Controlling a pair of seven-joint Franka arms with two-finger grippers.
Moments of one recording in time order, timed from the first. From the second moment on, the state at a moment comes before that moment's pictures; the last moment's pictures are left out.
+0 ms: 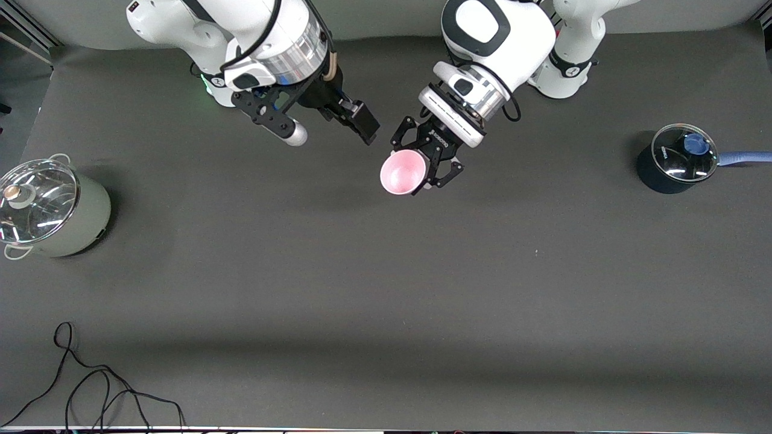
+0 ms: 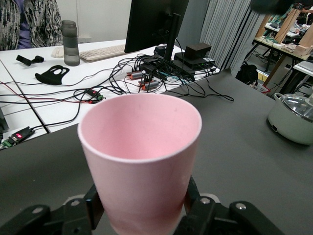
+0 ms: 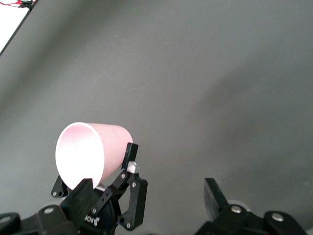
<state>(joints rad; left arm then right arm) 0.32 0.28 -1.32 -1.95 -1.70 3.39 1.65 0.74 0.37 -0.09 -1.05 0.24 1.56 1.38</state>
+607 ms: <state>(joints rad) 0.31 0.28 -1.32 -1.95 -1.70 3.39 1.65 0.78 0.51 -0.09 -1.04 0.21 1.67 1.38</state>
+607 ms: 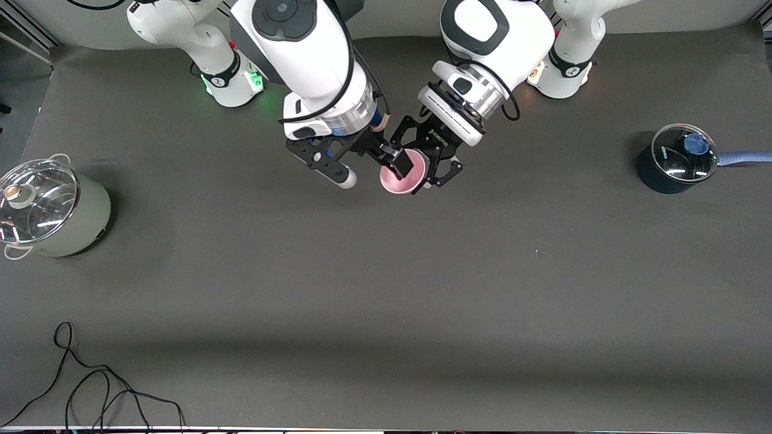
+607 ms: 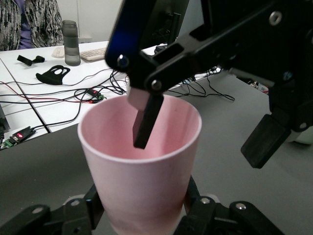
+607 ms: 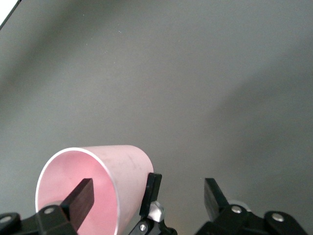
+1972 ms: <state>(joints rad) 0.30 0.29 -1.31 -1.94 -1.68 3.40 1.65 0.76 0.48 -0.11 -1.00 0.21 1.67 1.34</state>
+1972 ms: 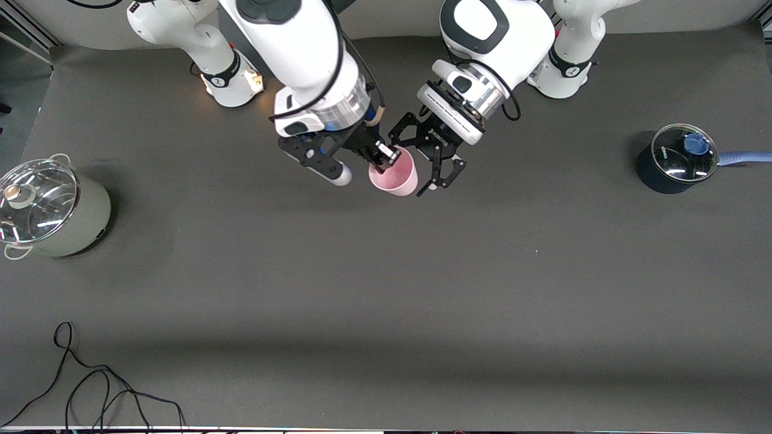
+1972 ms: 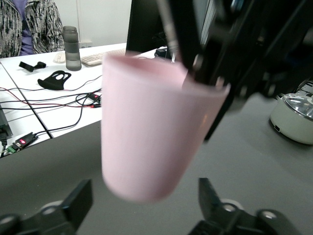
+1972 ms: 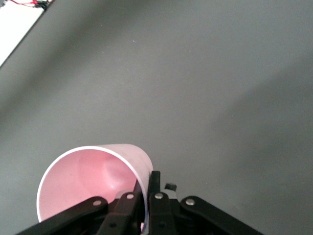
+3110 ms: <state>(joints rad) 0.41 0.29 -1.06 -1.94 -1.66 3.36 1.66 0.45 0.19 -0.28 -1.15 0.20 1.25 0.43</state>
